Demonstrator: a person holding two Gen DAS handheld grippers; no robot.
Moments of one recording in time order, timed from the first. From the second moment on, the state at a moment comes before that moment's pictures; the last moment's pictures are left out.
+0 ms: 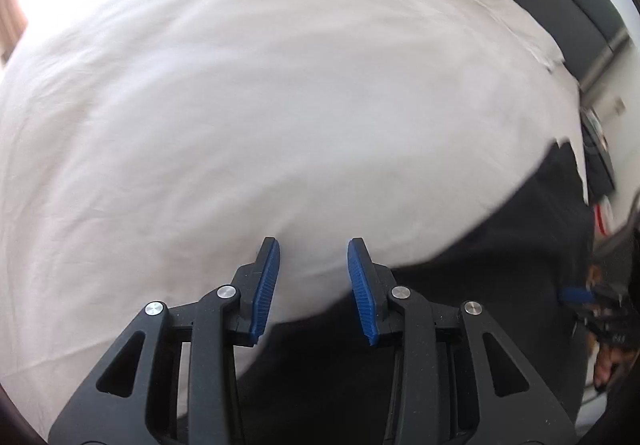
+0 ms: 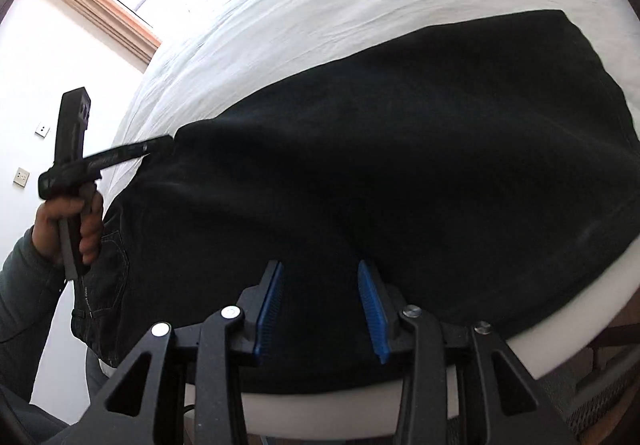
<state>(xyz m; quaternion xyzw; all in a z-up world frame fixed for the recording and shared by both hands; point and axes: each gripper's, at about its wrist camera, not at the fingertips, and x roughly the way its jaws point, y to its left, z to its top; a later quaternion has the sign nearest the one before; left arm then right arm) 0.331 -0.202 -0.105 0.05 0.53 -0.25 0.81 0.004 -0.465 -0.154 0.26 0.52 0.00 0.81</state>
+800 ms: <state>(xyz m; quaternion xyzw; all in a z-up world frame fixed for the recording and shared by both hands) 0.210 -0.188 -0.142 0.00 0.52 -0.31 0.80 0.071 -0.566 -0.193 0.47 0.38 -0.02 0.79</state>
